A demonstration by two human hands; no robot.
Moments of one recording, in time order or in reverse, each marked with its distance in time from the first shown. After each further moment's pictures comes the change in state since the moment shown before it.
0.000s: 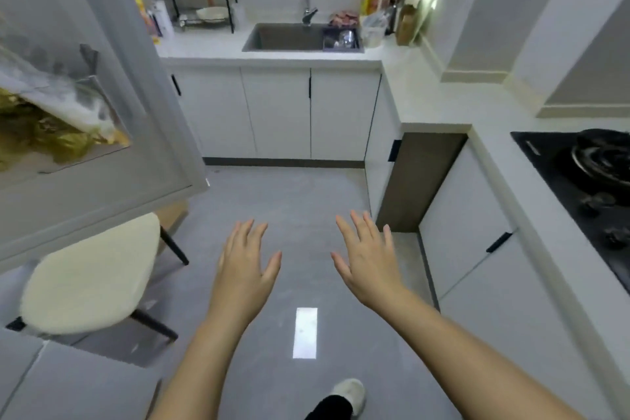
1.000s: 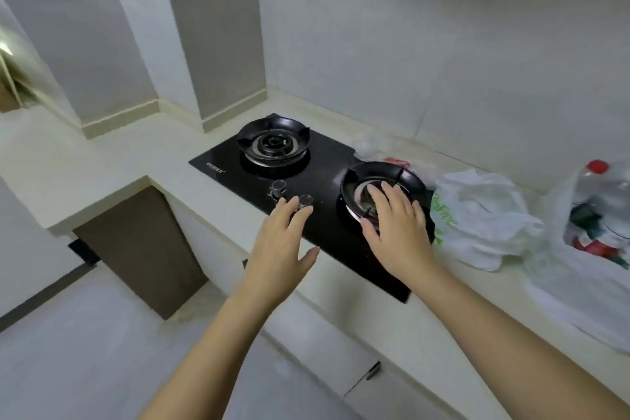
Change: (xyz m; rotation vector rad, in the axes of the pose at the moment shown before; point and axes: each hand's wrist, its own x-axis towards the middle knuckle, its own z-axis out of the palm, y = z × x) left_hand 0.041 0.475 0.273 -0.164 -0.454 1.179; right_hand -0.194 0.422 -0.124 -0.073 0.400 1.061
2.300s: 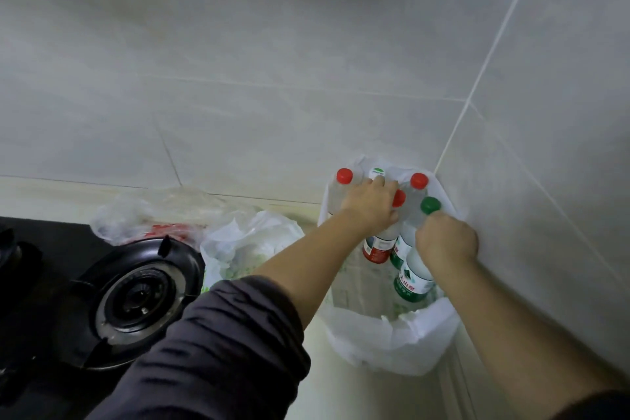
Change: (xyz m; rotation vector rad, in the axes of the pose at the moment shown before) left_hand 0.289 0.496 0.301 0.132 -0.447 0.753; right_hand -0.013 0.491 -0.103 -0.399 -0.061 1.003
